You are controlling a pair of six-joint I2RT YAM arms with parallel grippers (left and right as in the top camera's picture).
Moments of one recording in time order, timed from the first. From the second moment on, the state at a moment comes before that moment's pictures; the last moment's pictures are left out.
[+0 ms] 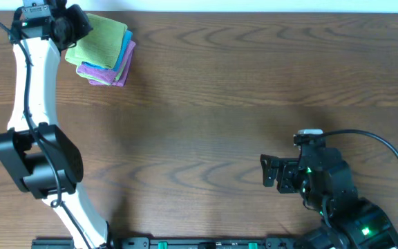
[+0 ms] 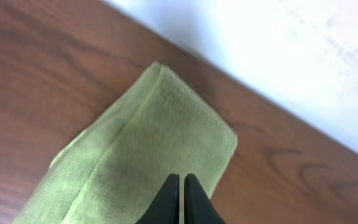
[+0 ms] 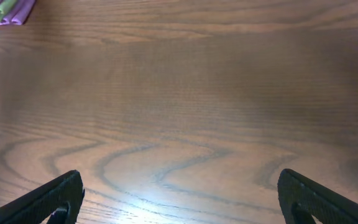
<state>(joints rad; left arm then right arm) 0.17 2.06 1.94 -0.69 0.21 -0.40 0.45 0.67 0.76 -0.89 0.07 0.44</state>
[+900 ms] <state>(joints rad) 0.16 2.22 1.94 -0.67 0.19 -0.44 0.45 0.67 0.76 -0.89 0.07 0.44</state>
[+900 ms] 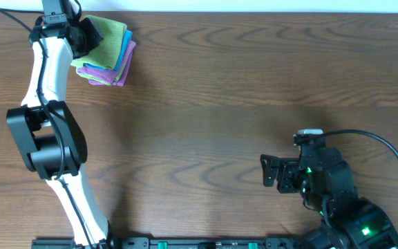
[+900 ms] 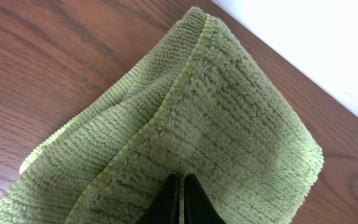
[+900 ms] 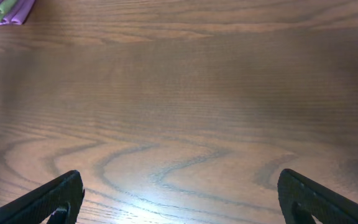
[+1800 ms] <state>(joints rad) 0.16 2.13 2.04 -0.82 0.17 -0.37 0.45 0.67 0.76 -0.89 0.07 0.44</state>
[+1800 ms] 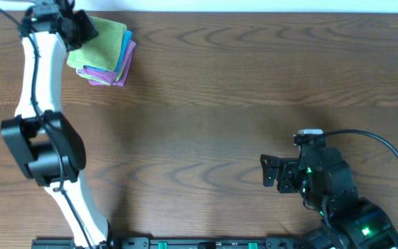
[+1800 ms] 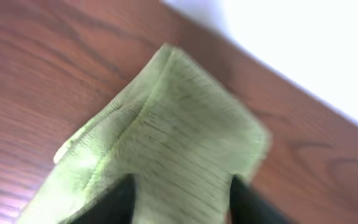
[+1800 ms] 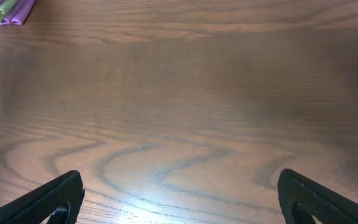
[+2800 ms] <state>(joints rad) 0.18 1.71 2.07 -1.39 0.16 -0.22 0.45 0.67 0.76 -0.89 0.07 0.44</state>
